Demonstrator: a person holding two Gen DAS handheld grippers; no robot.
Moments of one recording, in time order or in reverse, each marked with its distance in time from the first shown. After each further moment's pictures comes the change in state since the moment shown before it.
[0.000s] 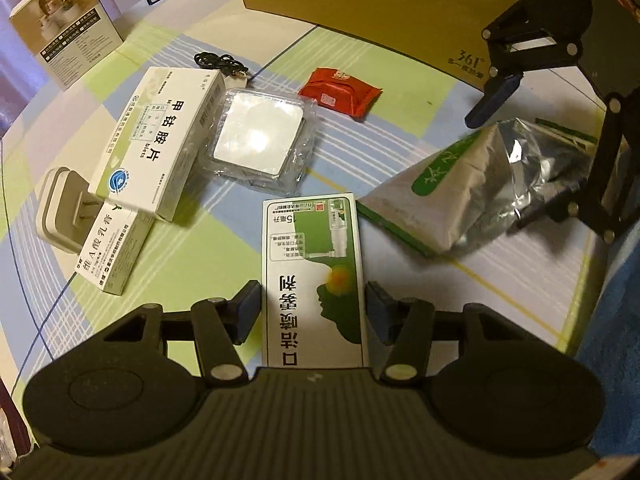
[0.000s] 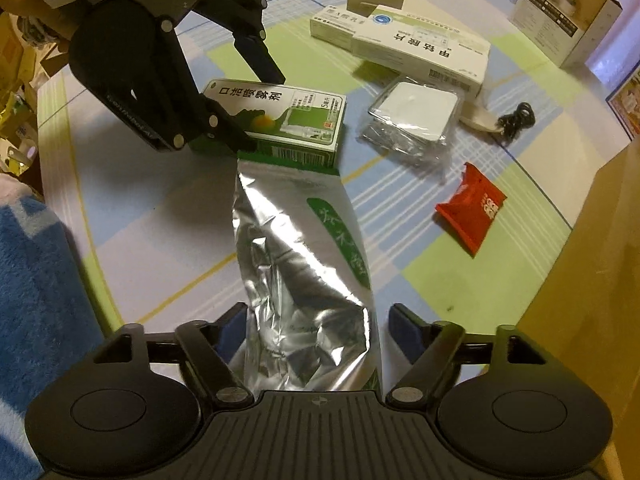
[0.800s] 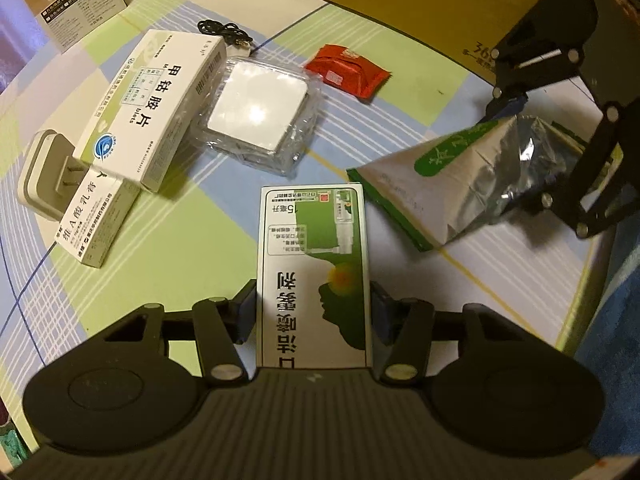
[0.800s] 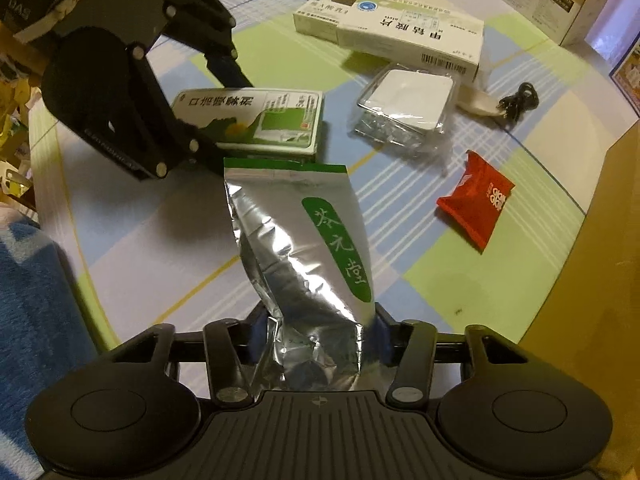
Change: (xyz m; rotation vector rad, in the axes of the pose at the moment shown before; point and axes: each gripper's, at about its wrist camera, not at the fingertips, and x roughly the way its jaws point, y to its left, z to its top) left arm 0.011 0.003 -0.002 -0.108 0.058 -0.036; right arm 0.011 -0.017 0.002 0.078 0.004 0.044
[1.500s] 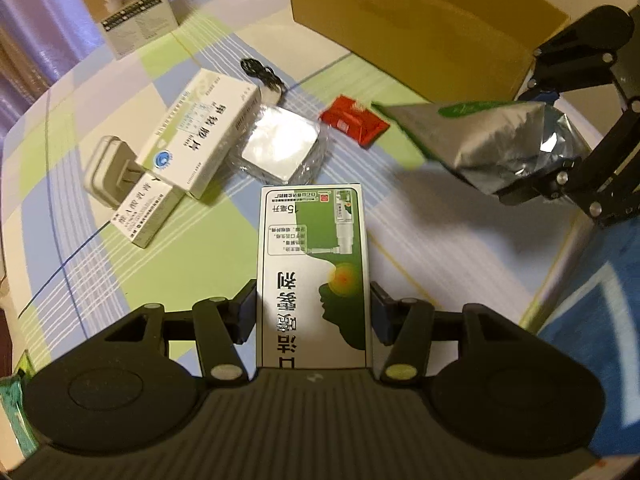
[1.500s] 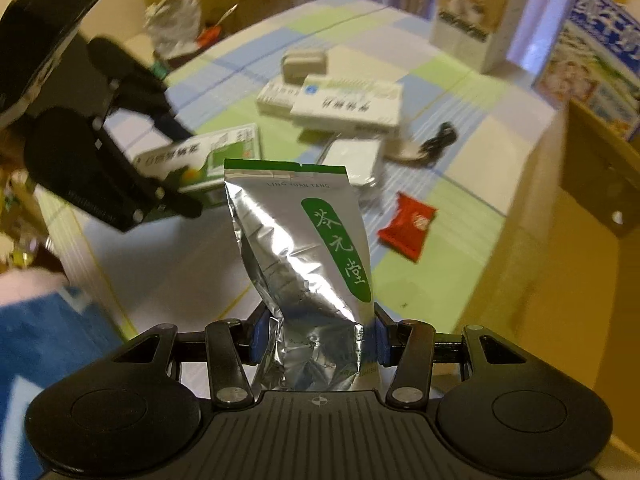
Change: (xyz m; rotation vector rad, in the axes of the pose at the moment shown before) left arm -0.078 -0.022 0.008 -0.151 -0.055 0.085; right arm -0.096 0.012 -0.011 0.164 -0.167 -0.088
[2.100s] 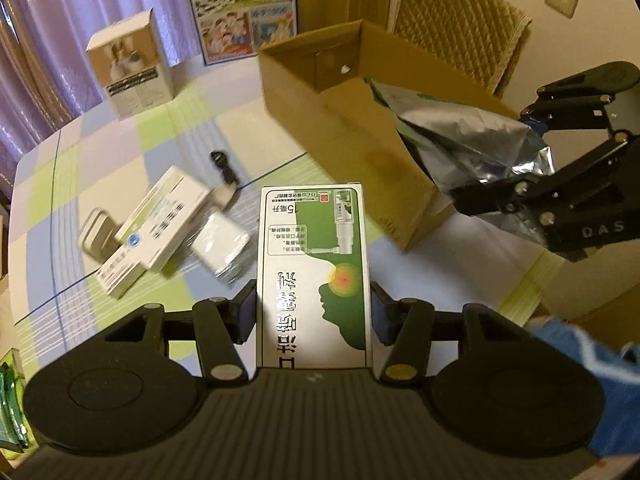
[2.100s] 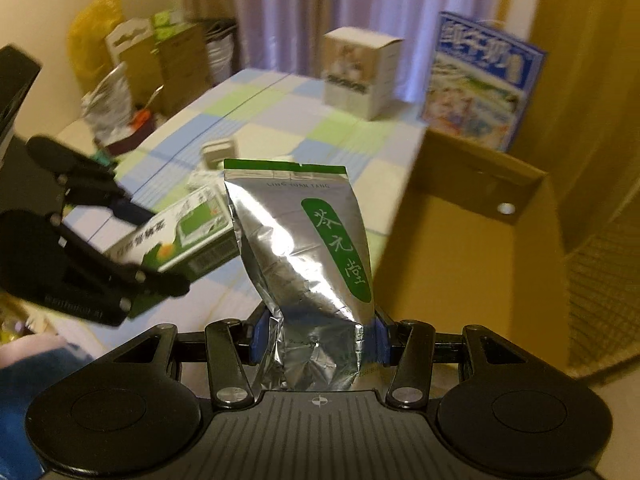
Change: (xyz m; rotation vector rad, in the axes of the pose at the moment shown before) left arm -0.072 -0.085 0.061 -0.114 -0.160 -0.008; right arm -0.115 -0.033 -0.017 0.190 -0.173 -0.161
